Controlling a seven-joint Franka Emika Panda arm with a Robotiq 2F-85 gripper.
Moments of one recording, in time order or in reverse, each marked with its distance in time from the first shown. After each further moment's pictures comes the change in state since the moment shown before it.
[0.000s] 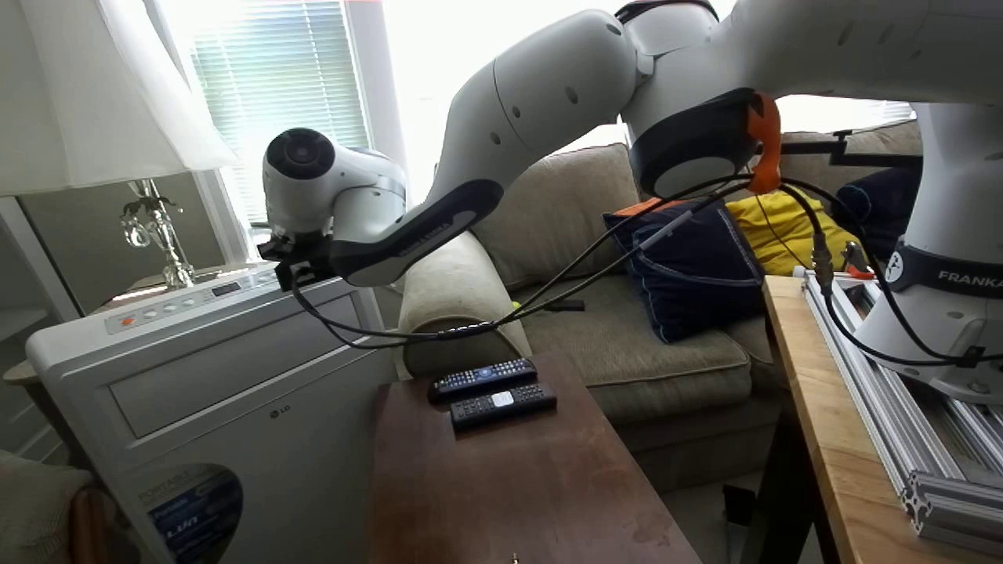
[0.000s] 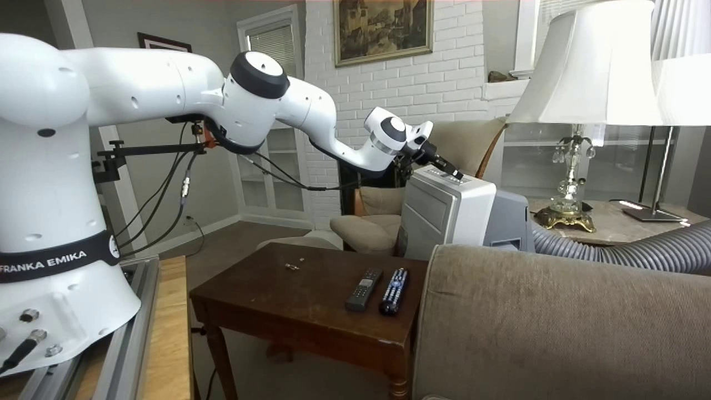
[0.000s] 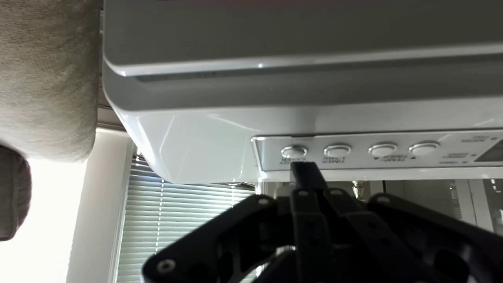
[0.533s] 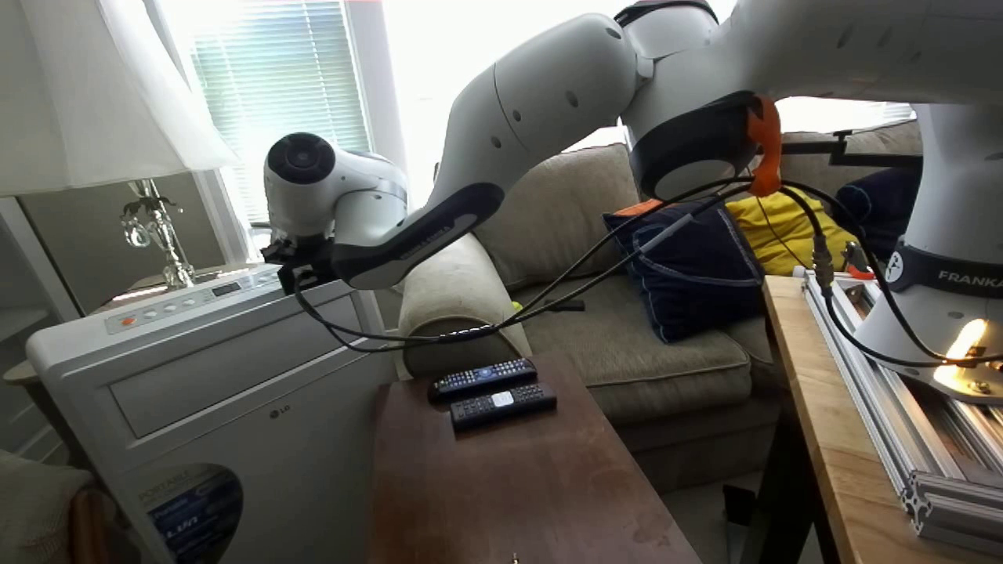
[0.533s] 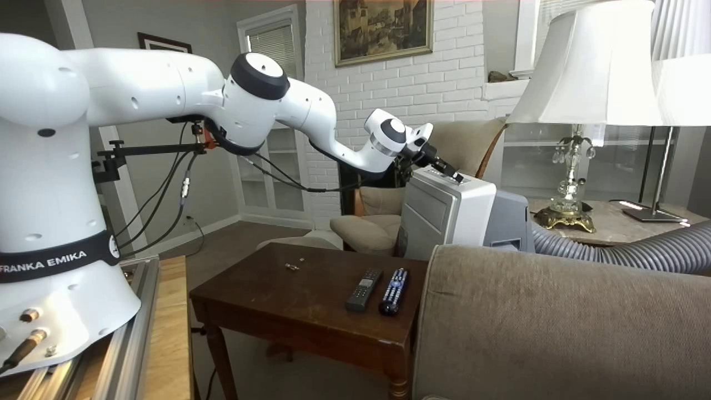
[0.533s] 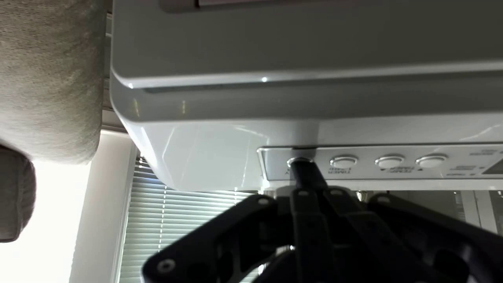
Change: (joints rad) arm 0.000 0.007 0.000 0.001 0.000 -0.010 0.000
